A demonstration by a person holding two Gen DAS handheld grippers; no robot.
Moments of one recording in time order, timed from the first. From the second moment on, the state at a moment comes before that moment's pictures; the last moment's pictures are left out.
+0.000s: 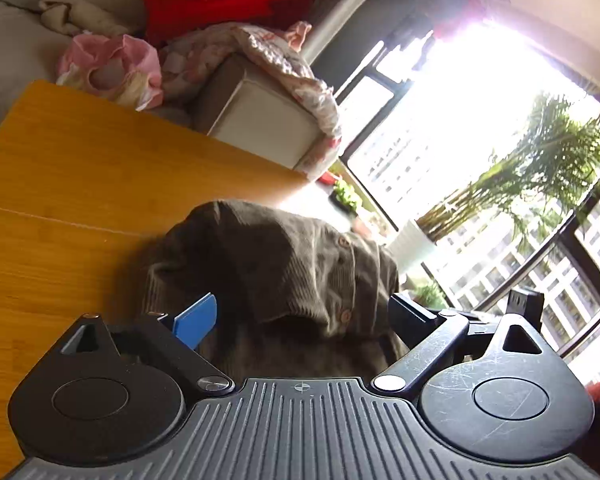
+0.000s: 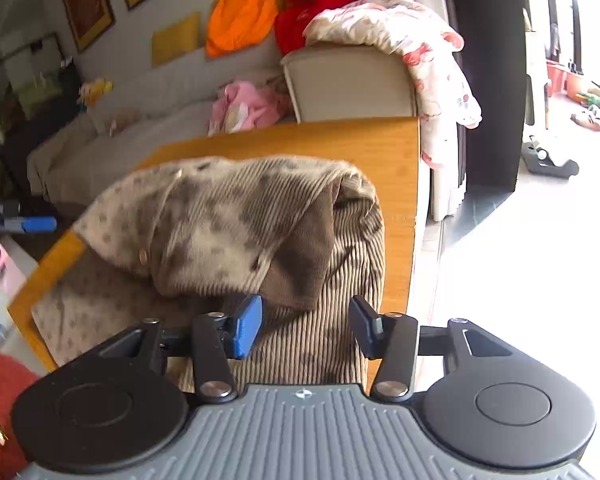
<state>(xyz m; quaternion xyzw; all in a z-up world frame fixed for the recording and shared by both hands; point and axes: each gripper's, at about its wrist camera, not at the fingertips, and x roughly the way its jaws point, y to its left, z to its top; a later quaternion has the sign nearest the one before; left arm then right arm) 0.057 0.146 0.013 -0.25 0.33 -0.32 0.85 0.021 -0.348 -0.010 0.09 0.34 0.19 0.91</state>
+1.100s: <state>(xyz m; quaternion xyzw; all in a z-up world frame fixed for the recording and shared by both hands) 0.192 0.083 -0.017 -0.27 0.39 -0.27 0.84 0.146 -0.293 -0.011 0.10 0.29 0.21 0.93</state>
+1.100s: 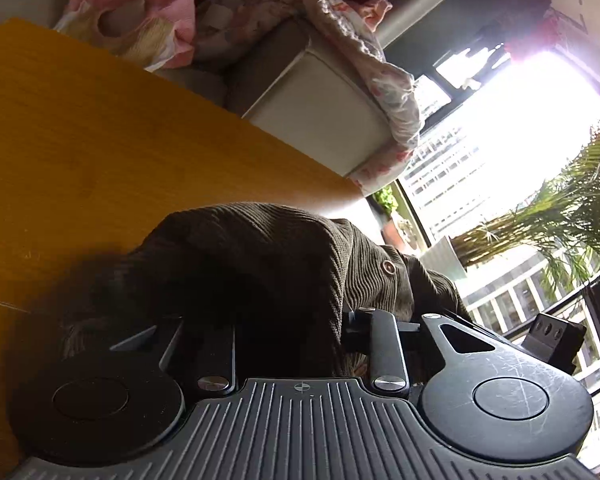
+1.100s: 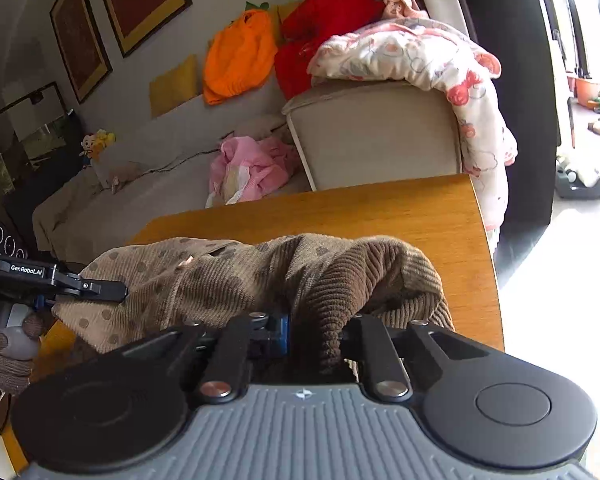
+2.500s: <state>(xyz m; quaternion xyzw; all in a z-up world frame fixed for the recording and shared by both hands) 0.099 0.129 0.036 -0.33 0.28 -0.29 0.85 0.055 -0.331 -0.011 0.07 0.30 0.16 0.94</state>
